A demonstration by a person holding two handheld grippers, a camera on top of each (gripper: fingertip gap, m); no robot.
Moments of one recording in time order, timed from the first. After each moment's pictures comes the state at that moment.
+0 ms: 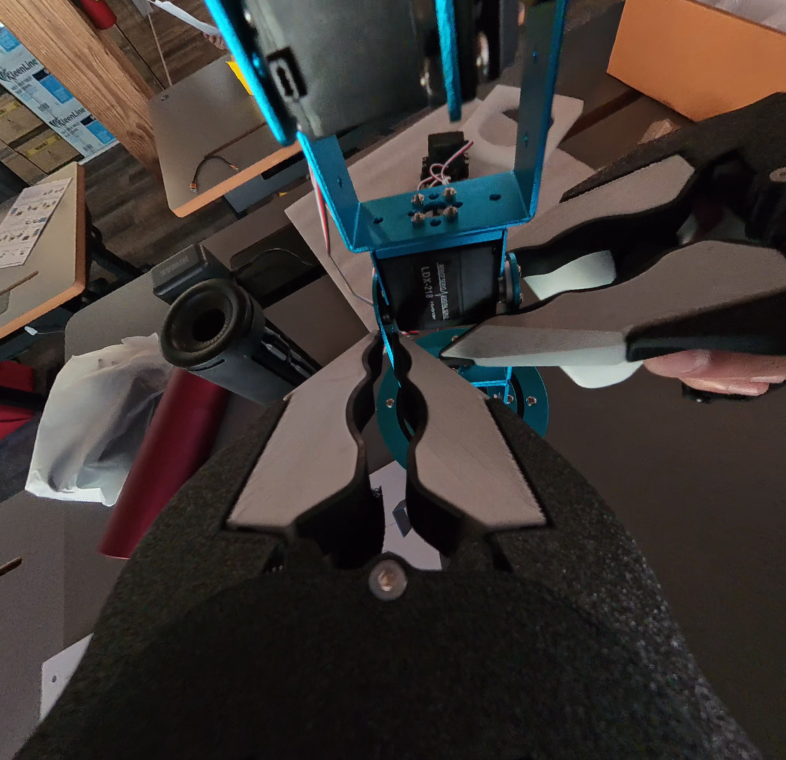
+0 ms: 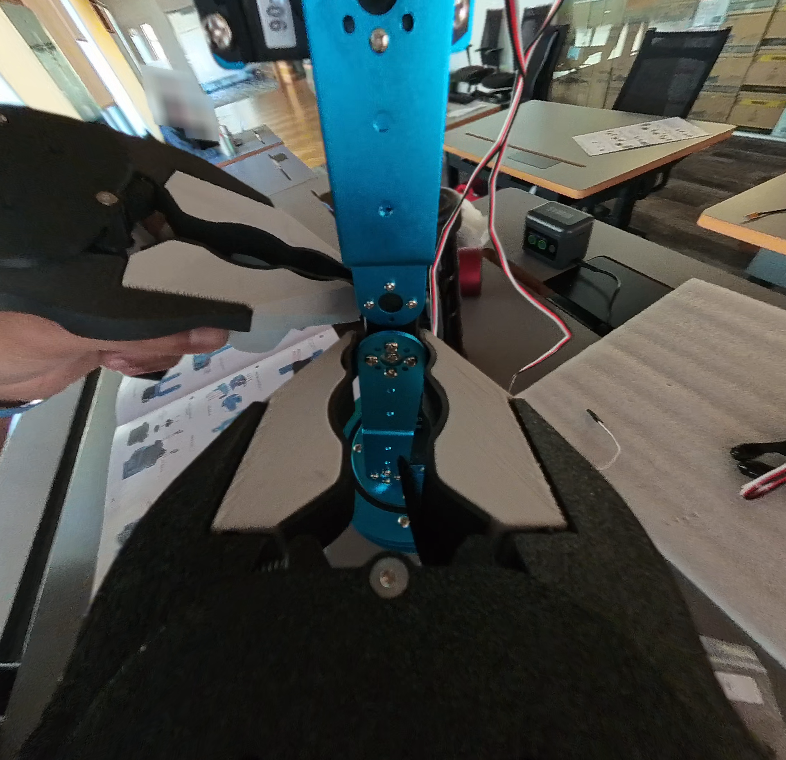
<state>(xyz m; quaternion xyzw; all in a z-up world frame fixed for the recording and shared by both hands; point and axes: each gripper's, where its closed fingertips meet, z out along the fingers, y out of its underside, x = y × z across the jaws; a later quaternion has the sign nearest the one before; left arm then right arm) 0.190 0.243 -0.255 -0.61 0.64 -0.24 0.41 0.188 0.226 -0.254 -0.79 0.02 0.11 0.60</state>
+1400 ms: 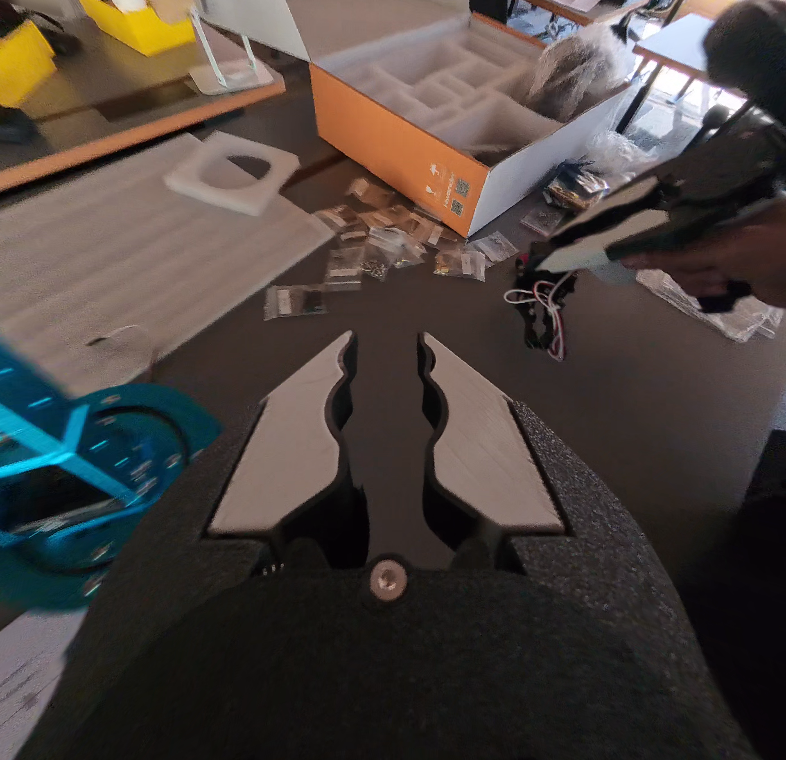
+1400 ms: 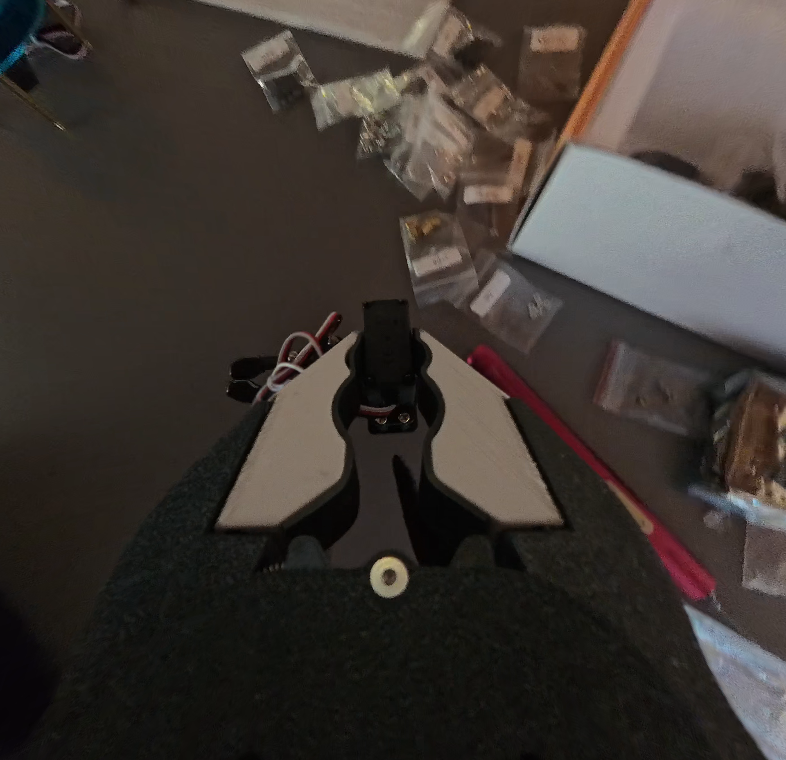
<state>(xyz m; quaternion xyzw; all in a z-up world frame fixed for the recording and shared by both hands) 0.192 0.056 -0.273 -0.54 0.67 -0.42 0.28 0.308 -0.127 -0.376 -0.89 0.27 -0.06 0.35</state>
